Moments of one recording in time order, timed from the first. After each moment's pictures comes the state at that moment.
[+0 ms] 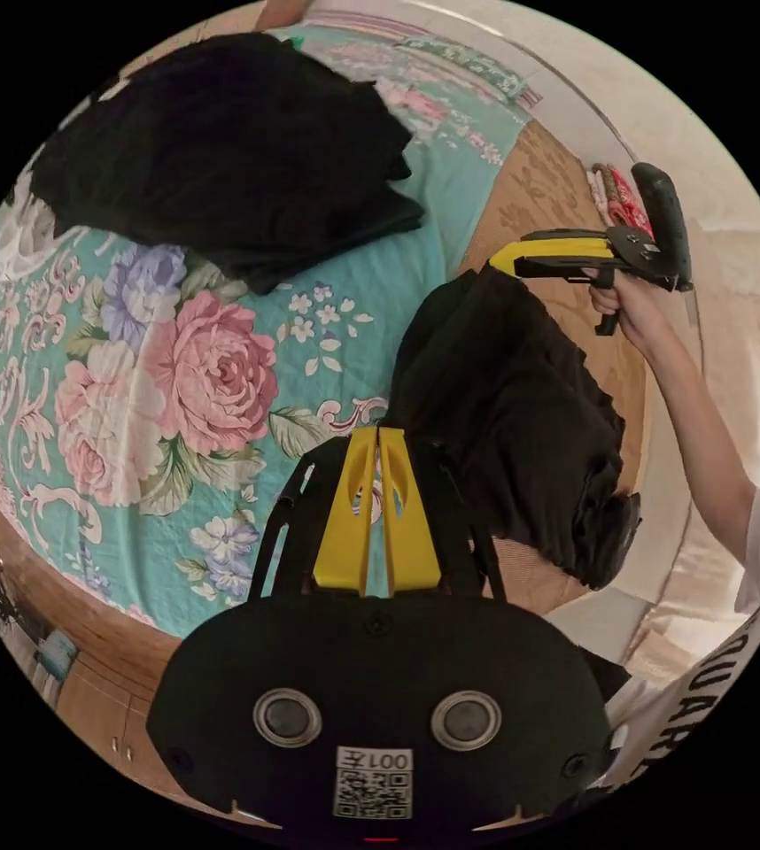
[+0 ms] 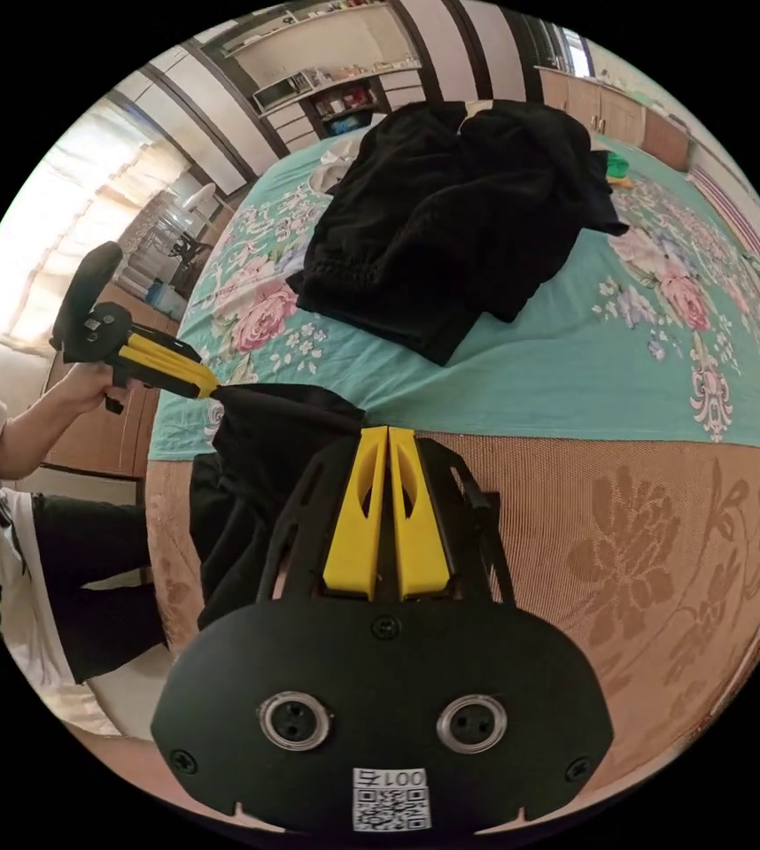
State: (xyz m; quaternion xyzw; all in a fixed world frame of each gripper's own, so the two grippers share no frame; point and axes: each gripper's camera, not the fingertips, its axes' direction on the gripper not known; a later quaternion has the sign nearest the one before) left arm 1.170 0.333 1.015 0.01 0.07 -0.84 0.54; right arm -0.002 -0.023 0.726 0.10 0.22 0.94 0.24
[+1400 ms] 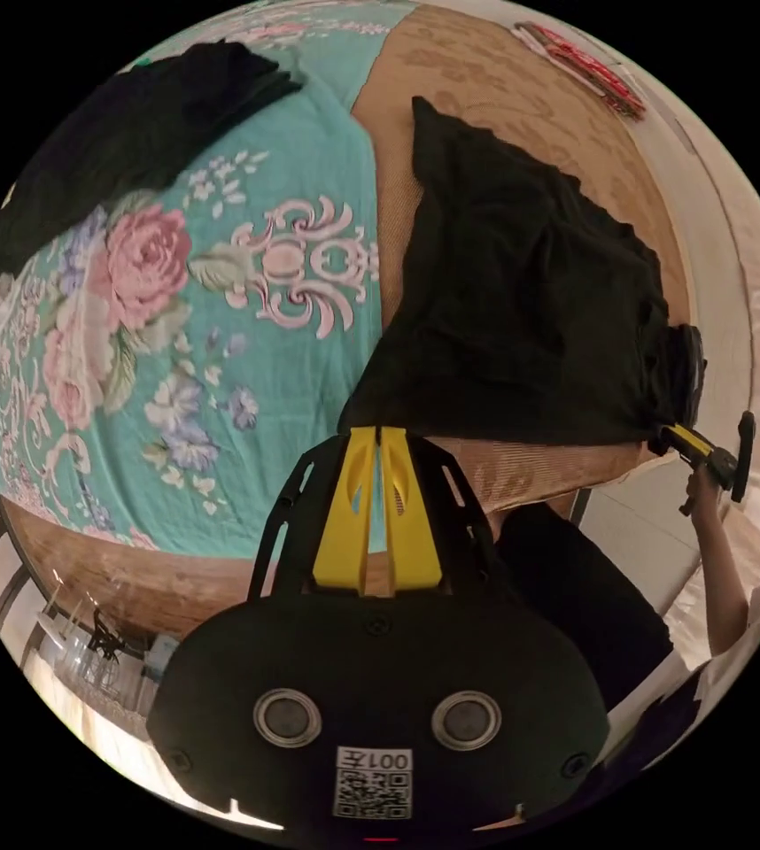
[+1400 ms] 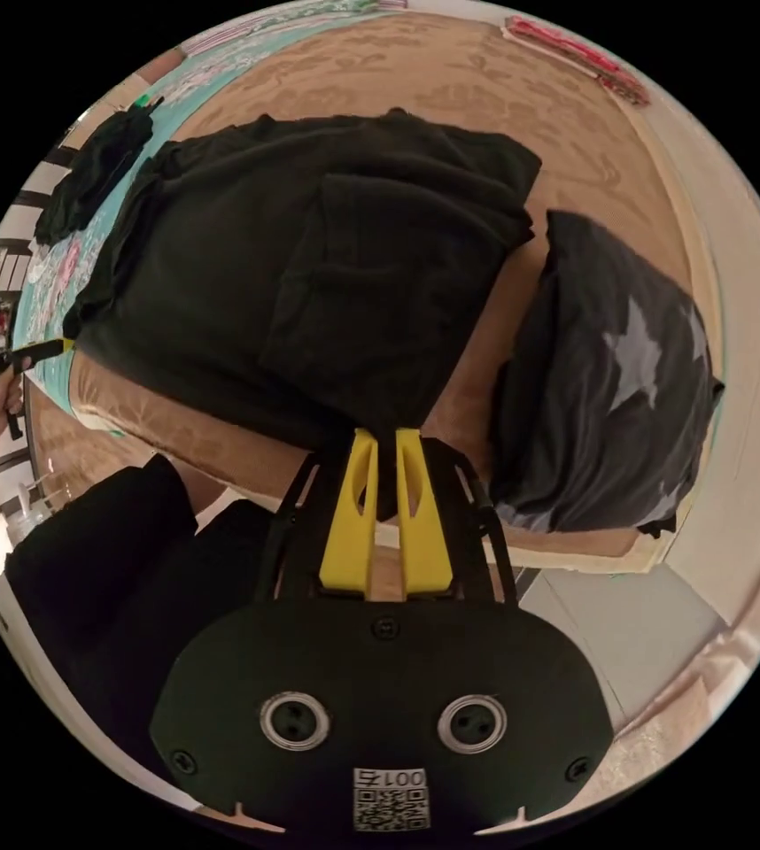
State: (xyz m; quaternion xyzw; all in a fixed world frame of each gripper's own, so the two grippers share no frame) left arm 1.213 0.332 1.083 -0.12 0.16 -0.75 0.63; right arm 0.118 -0.412 0.908 0.09 0.07 0.92 -0.36
